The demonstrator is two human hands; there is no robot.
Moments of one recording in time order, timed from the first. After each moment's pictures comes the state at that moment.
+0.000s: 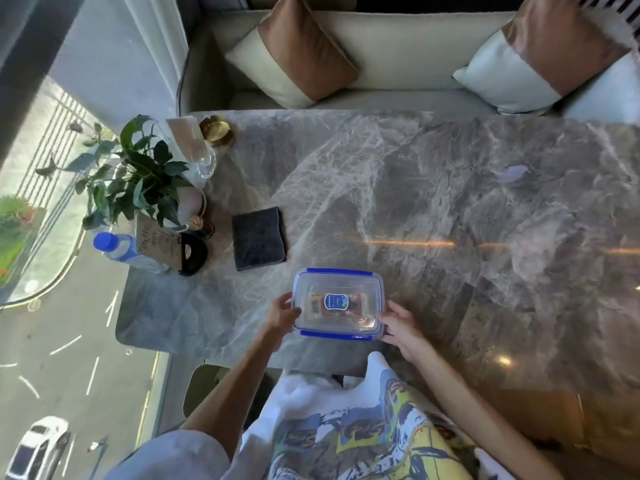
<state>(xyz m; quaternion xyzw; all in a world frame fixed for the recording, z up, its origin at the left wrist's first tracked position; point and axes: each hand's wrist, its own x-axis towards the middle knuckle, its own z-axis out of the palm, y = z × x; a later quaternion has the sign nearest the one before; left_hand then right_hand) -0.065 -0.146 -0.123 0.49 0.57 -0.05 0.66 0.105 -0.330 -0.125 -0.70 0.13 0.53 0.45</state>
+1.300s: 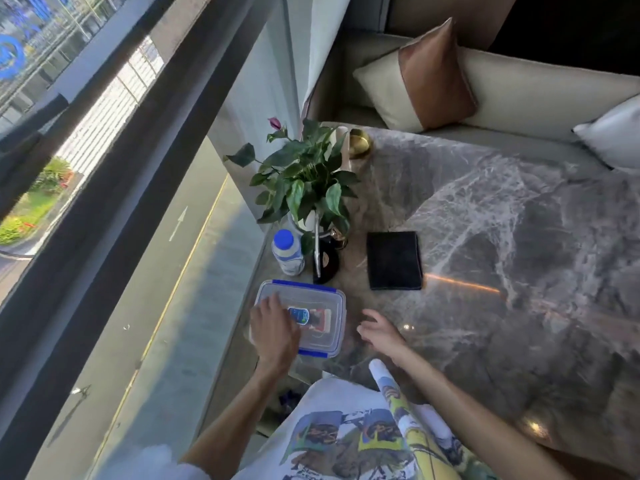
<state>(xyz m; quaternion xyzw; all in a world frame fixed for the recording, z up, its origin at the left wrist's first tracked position) -0.318 0.045 -0.116 0.76 0.63 0.02 0.18 -0.130 -0.062 -0.124 -0.76 -0.11 0.58 0.27</state>
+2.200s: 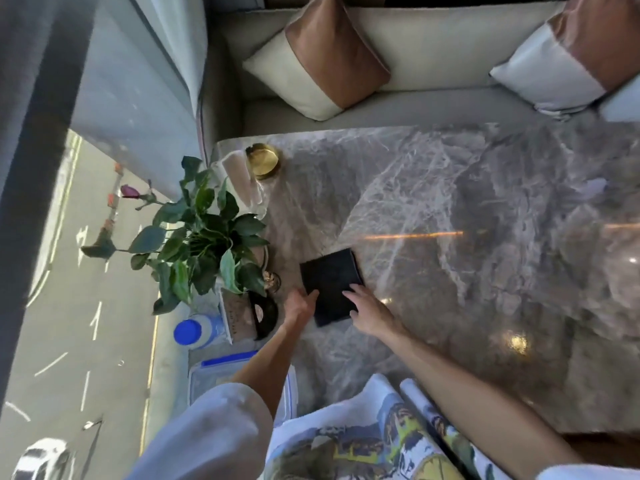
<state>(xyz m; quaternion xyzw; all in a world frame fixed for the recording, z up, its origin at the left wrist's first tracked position) -0.066 0.106 -0.162 0.60 0.61 -0.14 0.50 0.035 -0.025 -0.160 -0.82 -0.37 0.43 0.07</state>
